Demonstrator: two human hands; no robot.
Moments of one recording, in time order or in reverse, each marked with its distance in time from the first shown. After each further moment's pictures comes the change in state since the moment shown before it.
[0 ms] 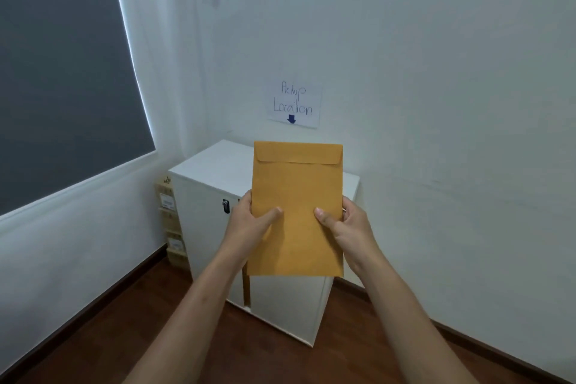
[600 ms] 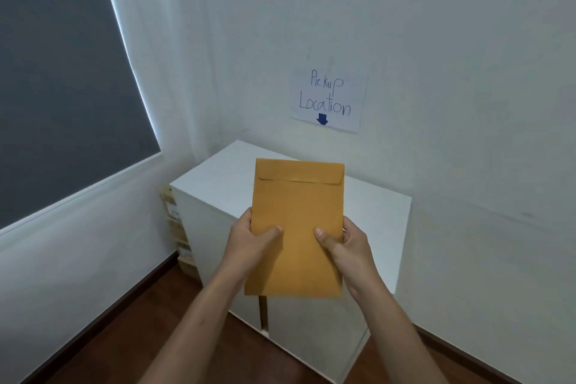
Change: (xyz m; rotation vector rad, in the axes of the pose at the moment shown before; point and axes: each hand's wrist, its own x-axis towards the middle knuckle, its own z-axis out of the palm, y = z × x) left_hand 0.227 -0.076 -0.026 0.034 0.084 -0.159; right_hand 0.226 0.077 0.074 0.024 -0.037 0.124
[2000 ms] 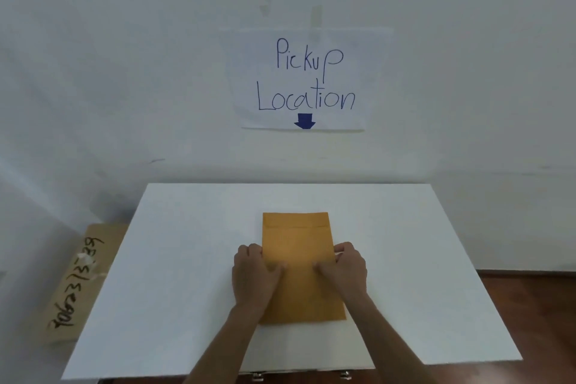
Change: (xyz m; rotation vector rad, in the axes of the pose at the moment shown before) left_hand 0.428 -0.141 0.023 0.865 -0.371 0.159; right_hand 0.344 0.137 0.104 -0.593 0.654 0.576
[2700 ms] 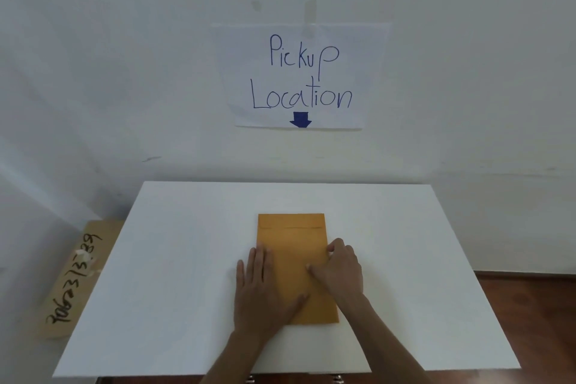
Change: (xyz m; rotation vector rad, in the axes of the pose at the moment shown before) left_hand -0.032 -0.009 0.032 0.341 0.006 0.342; right_hand 0.005 -0.003 -0.003 -0.241 -0.051 -0.094
